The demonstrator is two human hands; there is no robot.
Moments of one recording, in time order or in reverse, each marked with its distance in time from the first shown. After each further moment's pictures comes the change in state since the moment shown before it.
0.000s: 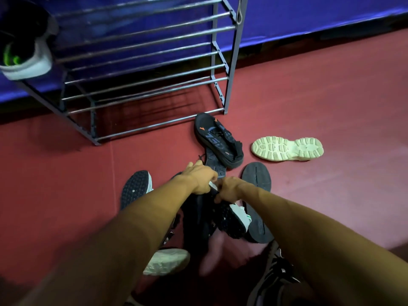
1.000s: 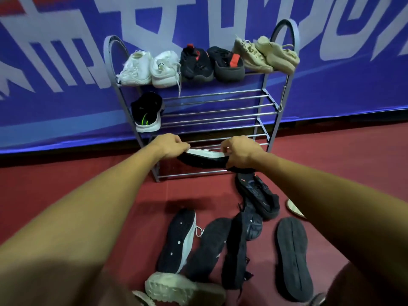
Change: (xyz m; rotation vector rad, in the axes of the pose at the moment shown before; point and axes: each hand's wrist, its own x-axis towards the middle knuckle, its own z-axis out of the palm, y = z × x) left_hand -0.222 -0.130 -0.177 -0.486 0.596 -0.554; right_hand -0.103 -0.172 -0.164 -0.254 0.690 -0.302
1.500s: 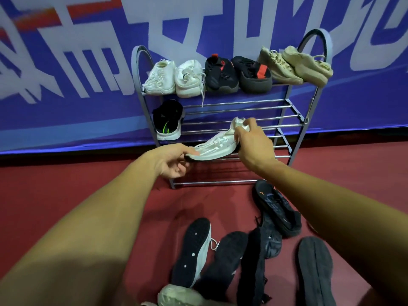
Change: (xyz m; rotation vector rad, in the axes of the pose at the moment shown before) left_hand 0.008 -0.039 -0.017 -1.073 -0.447 -0.396; right_hand 0.034 -0.028 -0.002 -0.056 0.470 -0.046
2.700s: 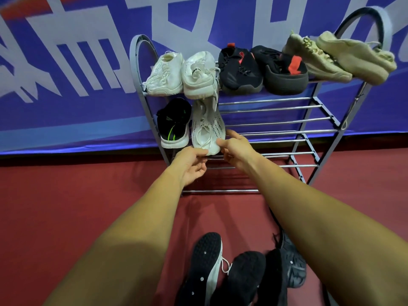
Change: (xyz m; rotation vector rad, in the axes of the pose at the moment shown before) left_hand 0.084 0.014 0.002 -0.506 0.200 0.207; right_hand 0.091 -0.049 0.087 1.571 -0.344 0.667
